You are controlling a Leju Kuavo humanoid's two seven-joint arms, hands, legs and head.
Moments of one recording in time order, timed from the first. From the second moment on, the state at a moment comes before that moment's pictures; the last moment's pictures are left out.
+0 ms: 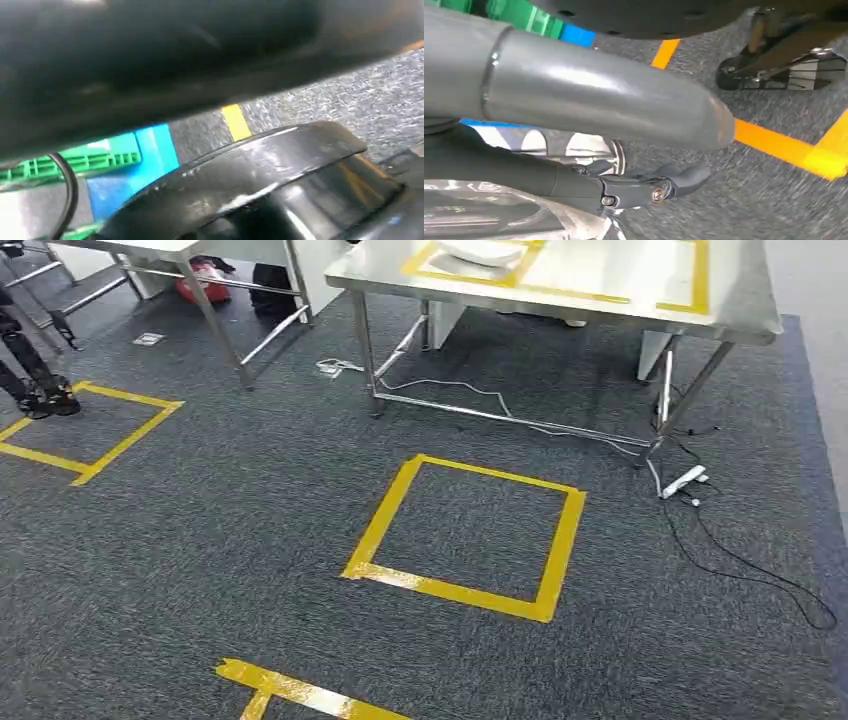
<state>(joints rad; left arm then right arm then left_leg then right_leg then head) -0.02 -0.15 -0.05 -0.19 -0.66 0.30 0.06 -0.03 0.15 -0.78 -0.19 0.91 -0.22 0.12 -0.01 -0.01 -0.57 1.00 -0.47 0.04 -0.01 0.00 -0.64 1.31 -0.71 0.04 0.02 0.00</state>
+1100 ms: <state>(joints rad) -0.05 -0.16 -0.06 -0.19 -0.72 0.23 0.11 -0.03 0.11 -0.78 -0.19 0.95 -0.17 0.15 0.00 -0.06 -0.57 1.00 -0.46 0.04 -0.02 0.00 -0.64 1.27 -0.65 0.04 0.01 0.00</state>
